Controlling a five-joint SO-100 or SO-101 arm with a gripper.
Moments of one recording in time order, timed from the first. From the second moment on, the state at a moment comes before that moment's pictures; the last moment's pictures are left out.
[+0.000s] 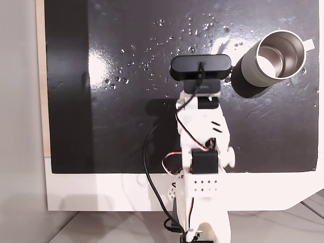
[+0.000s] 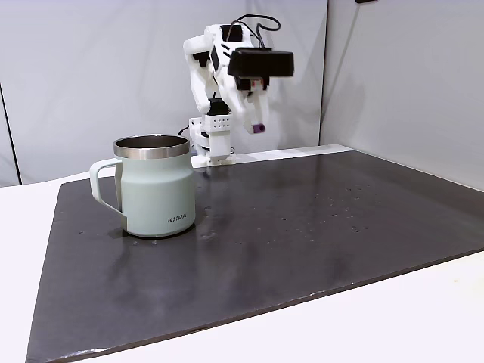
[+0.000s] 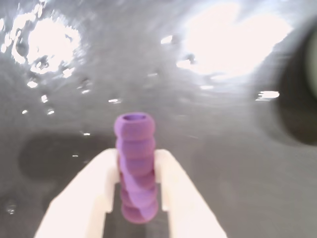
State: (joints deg) arm 0.6 145.9 131.7 58.7 -92.1
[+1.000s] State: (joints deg) arm 30.1 139.4 98.7 48.7 -65.9
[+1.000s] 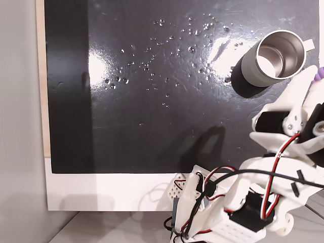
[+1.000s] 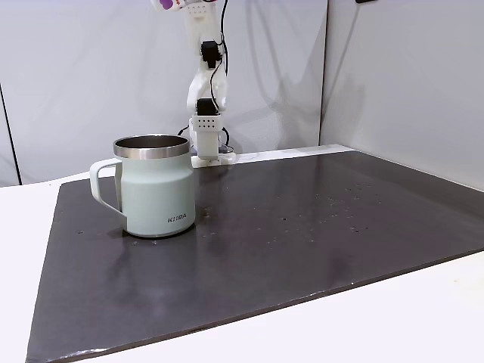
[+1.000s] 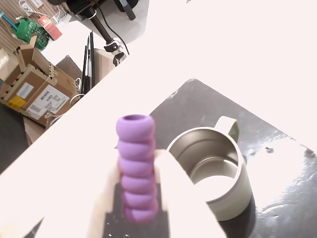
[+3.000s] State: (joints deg) arm 32.3 113.2 118.7 12.2 -46.8
